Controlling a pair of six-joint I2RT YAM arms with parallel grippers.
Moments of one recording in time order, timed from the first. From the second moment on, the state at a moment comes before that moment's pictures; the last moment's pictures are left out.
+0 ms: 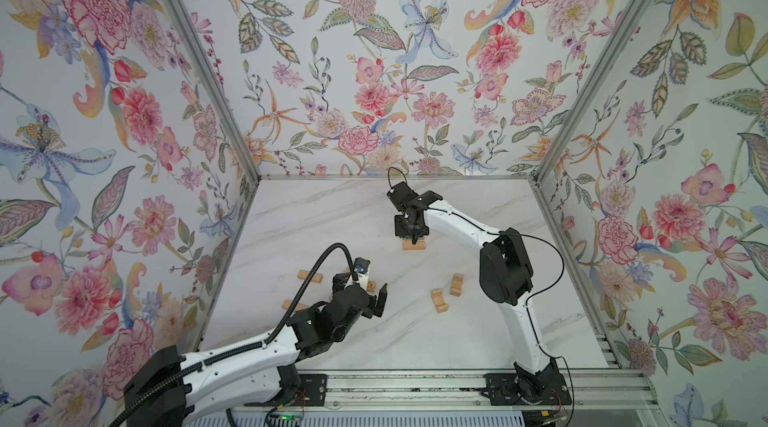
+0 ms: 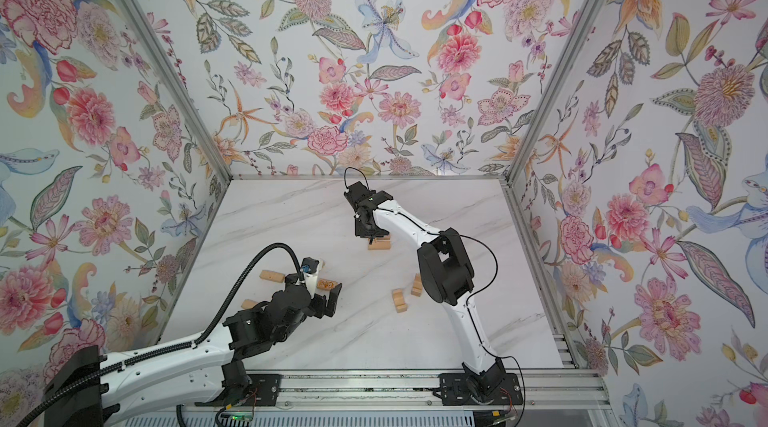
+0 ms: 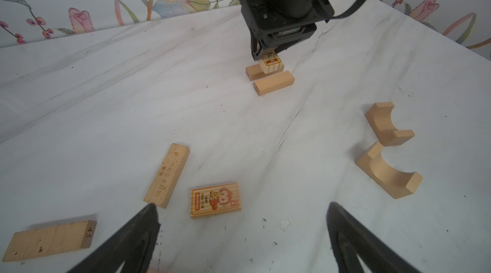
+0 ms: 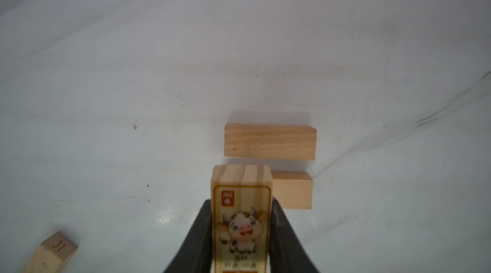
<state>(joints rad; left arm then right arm) -1.02 0.97 0.46 -0.03 -0.52 -0.34 0.68 2.27 1.99 -0.94 0.20 0.56</state>
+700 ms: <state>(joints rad) -0.98 0.97 0.46 -0.01 -0.50 -0.32 0.67 2.32 2.03 -0.95 0.17 0.55</state>
